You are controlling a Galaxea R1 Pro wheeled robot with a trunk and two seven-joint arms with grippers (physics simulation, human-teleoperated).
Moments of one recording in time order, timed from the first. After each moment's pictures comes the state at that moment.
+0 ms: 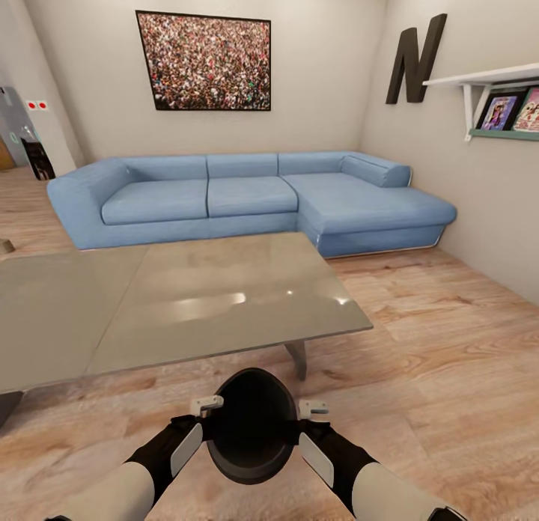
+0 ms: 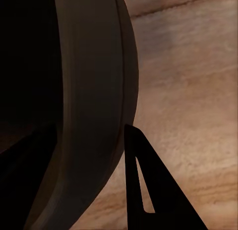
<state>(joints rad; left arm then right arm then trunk) -0.65 -0.05 -0.32 -0.38 0.51 0.33 0.25 -0.67 0.17 0.63 -0.35 -0.69 0.26 -0.29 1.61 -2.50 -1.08</state>
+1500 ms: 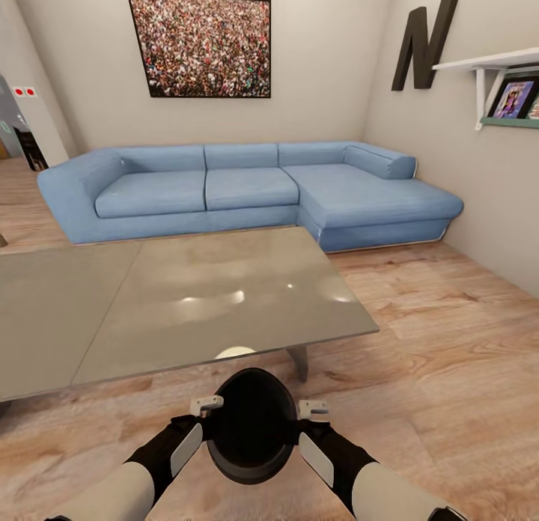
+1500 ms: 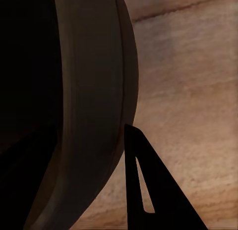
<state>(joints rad) -0.65 -0.05 -0.32 -0.39 0.51 0.33 0.25 -0.67 0.17 0.63 -0.35 -0.69 0.26 -0.29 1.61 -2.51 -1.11</state>
